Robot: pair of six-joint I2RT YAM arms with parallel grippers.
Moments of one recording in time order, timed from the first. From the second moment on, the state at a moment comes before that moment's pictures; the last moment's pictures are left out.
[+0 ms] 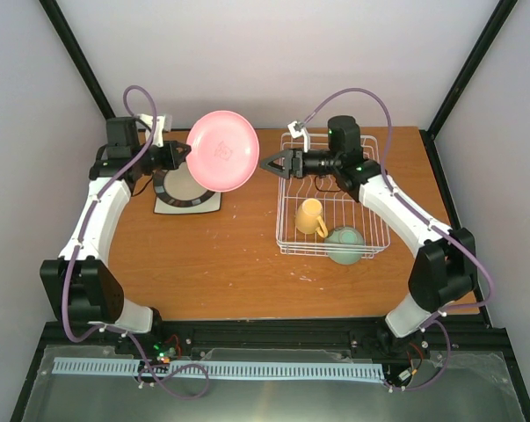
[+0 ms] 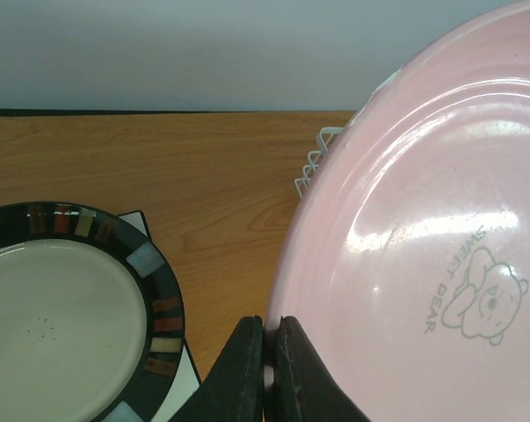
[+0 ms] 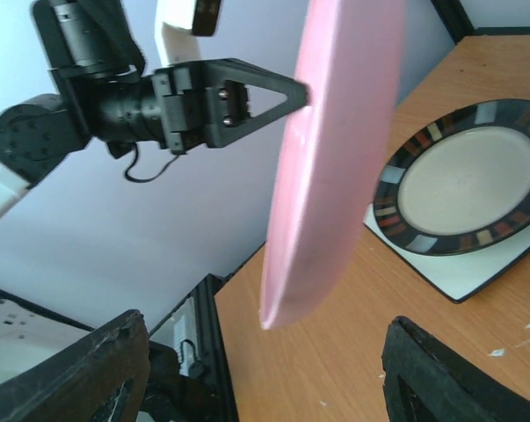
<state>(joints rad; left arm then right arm) 0.02 1.45 1.34 -0.49 0.59 -0.11 0.43 1.59 1.36 -0.08 -0.98 0.49</state>
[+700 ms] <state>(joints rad) -0.02 1.42 1.34 -0.51 0.59 -0.12 0.46 1.79 1.51 -0.08 -0.98 0.49</state>
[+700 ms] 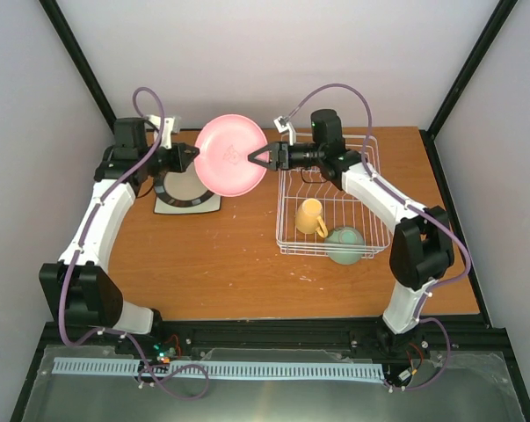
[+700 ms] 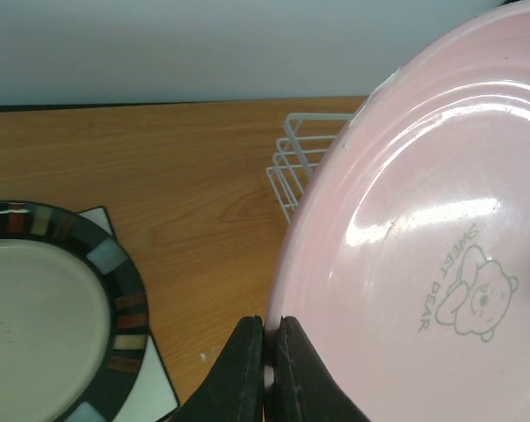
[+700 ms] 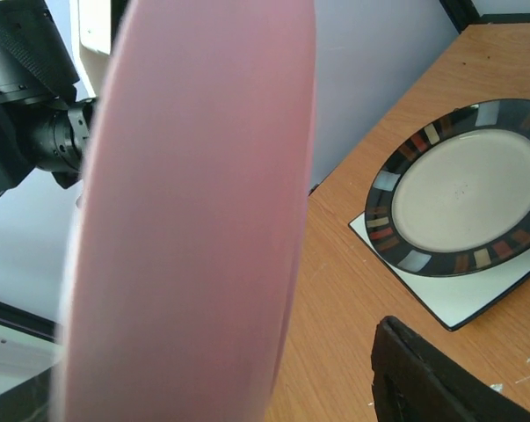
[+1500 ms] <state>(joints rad) -0.21 1.42 1.35 -0.46 0.25 -0.11 0.47 1.65 1.44 -0.18 -0.64 0.40</state>
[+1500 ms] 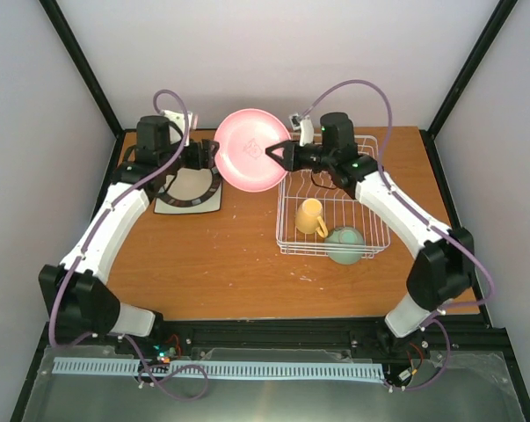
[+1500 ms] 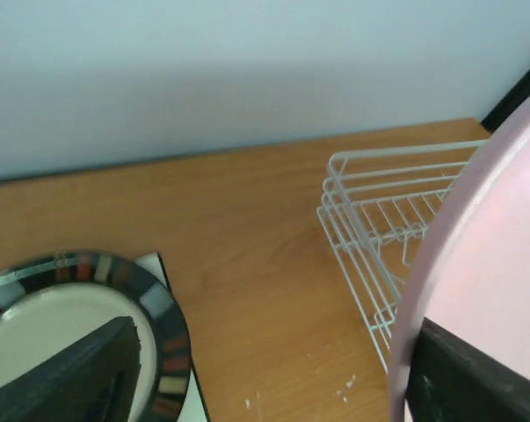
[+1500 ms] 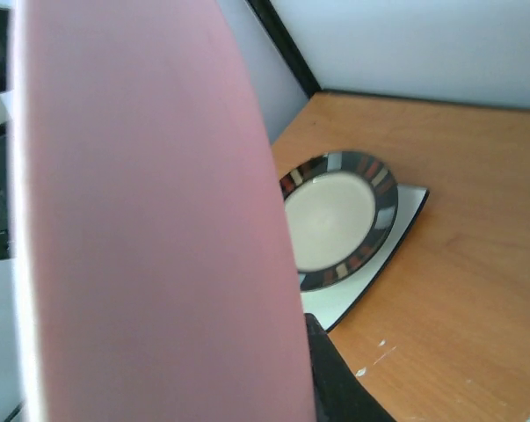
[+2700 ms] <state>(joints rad) -0.06 1.20 1.15 -0.20 -0.33 -0.02 0.53 1.72 1.57 -0.71 0.47 0.46</state>
